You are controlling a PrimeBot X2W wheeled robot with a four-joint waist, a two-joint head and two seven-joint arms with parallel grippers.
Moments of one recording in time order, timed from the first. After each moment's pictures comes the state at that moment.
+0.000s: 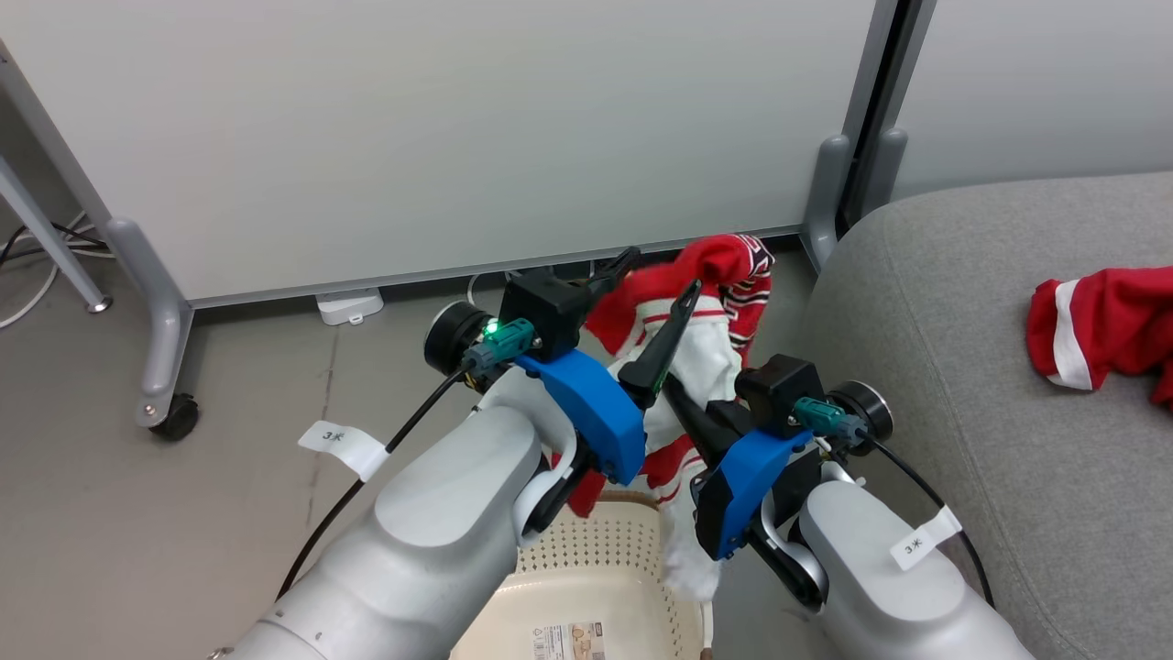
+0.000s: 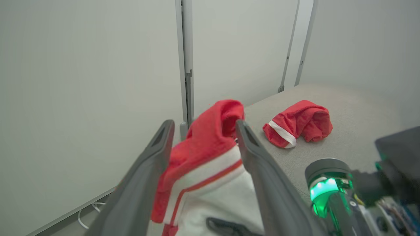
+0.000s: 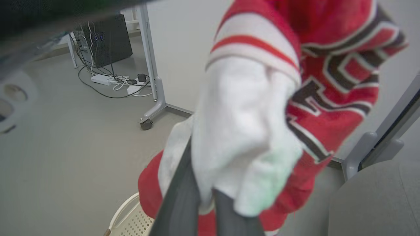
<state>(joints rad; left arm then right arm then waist) -0.81 0.05 -0.99 0.75 -0.78 -0.09 -0.26 -0.60 -0.05 0.56 0.76 0.30 0.13 -0.20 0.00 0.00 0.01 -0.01</state>
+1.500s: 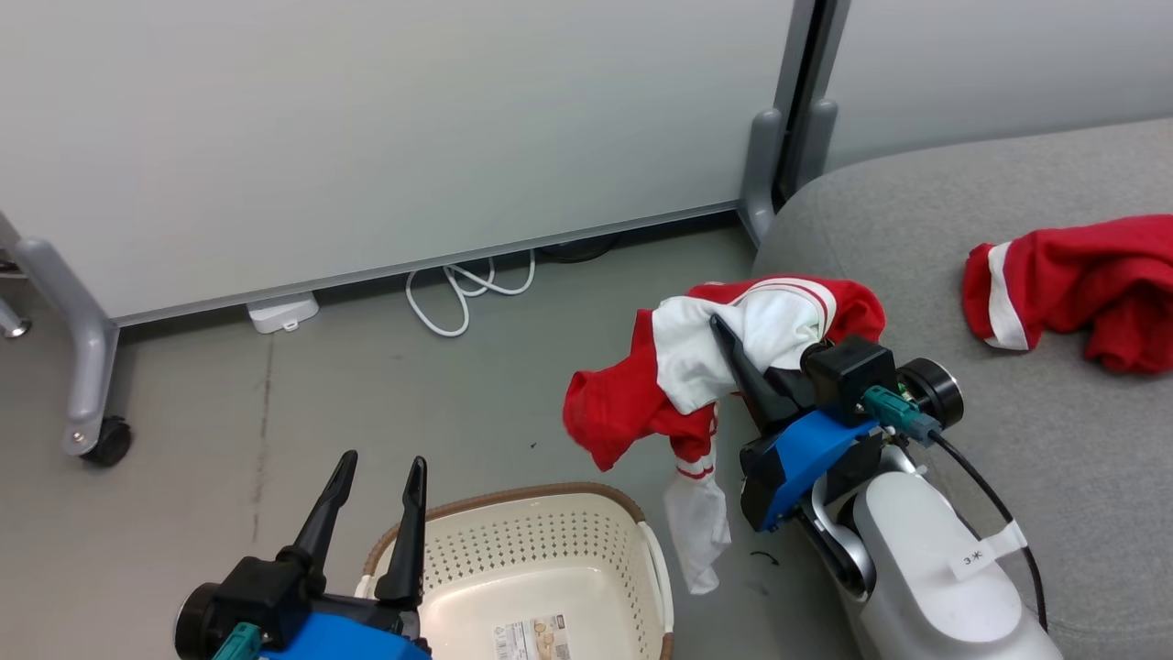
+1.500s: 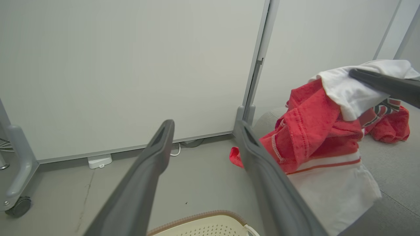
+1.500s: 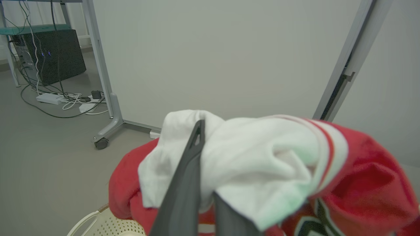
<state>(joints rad) 0.00 0.15 -0.23 0.18 -0.29 -0.12 -0.26 -0.49 -0.05 0.32 0.53 0.11 0.13 -0.15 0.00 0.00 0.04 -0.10</state>
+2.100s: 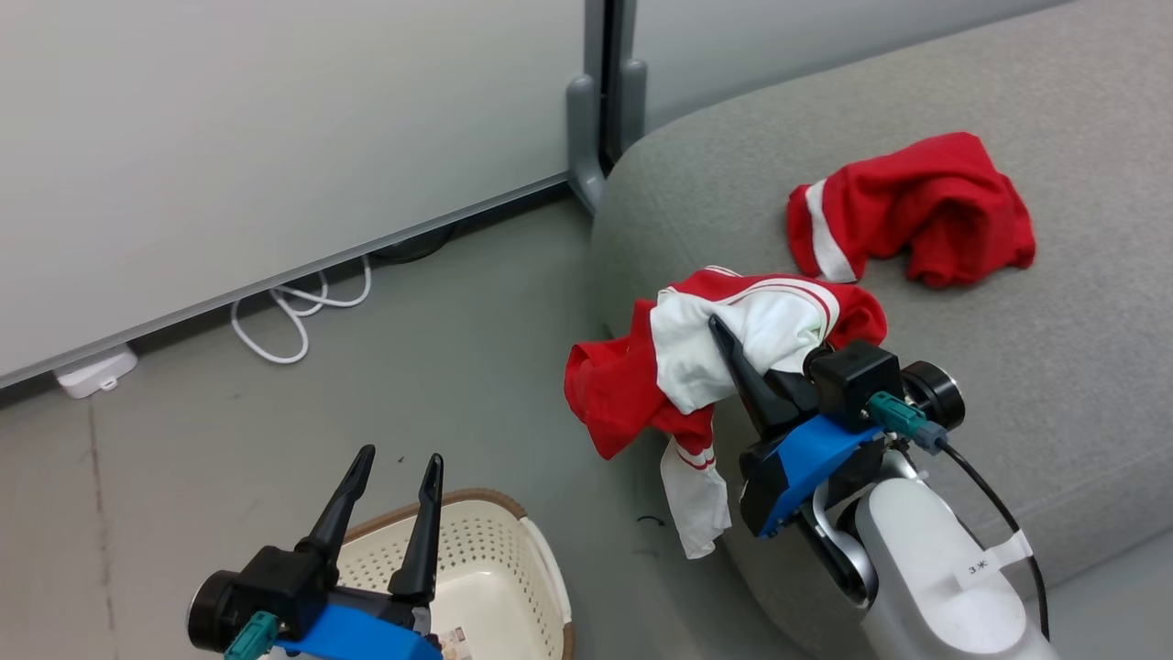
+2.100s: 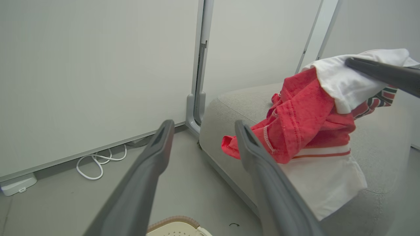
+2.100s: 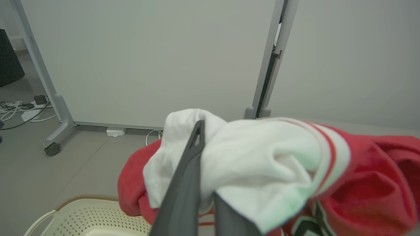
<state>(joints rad) -0.03 0.15 -0.25 0.21 -0.28 -0.13 -0.26 -0.47 -0.05 0.32 0.48 0.12 0.13 -0.13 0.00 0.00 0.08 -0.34</state>
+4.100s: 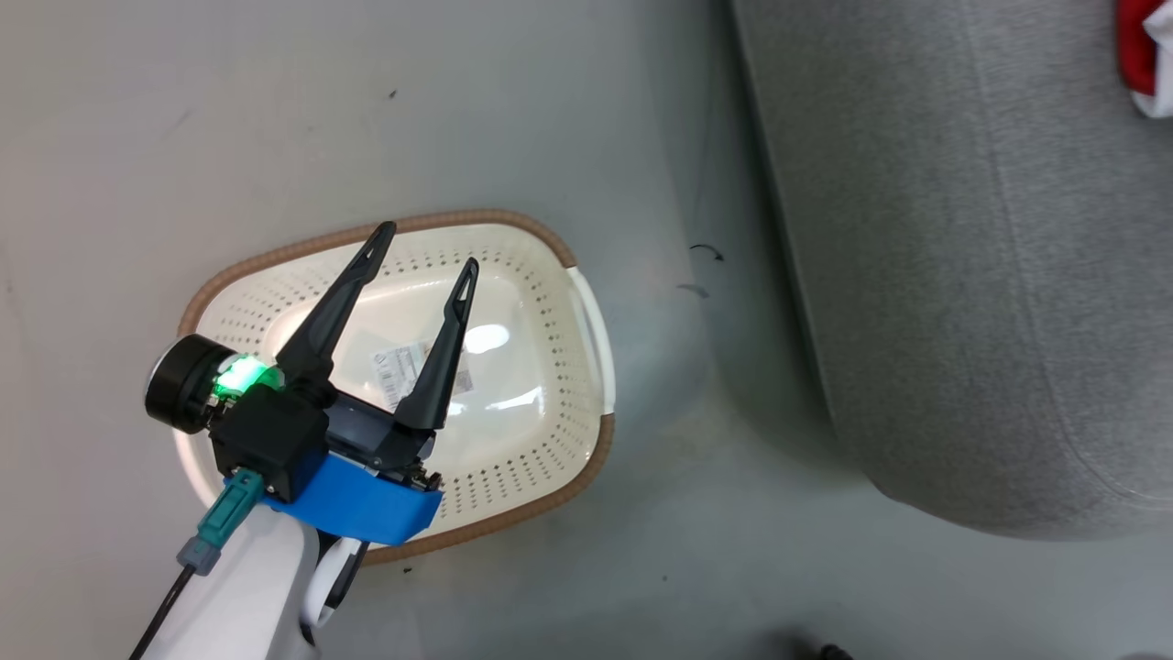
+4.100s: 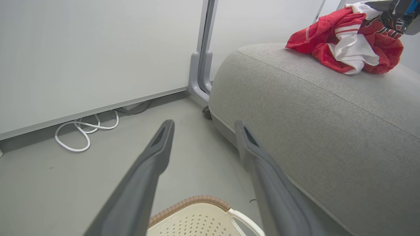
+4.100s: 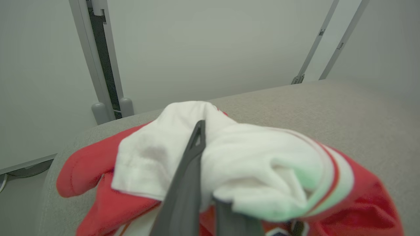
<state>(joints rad) -0.35 0.30 -0.40 0.05 -0.23 -0.13 -0.26 -1.09 -0.38 -0.42 0.81 0.09 0.13 -0.12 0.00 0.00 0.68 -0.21</state>
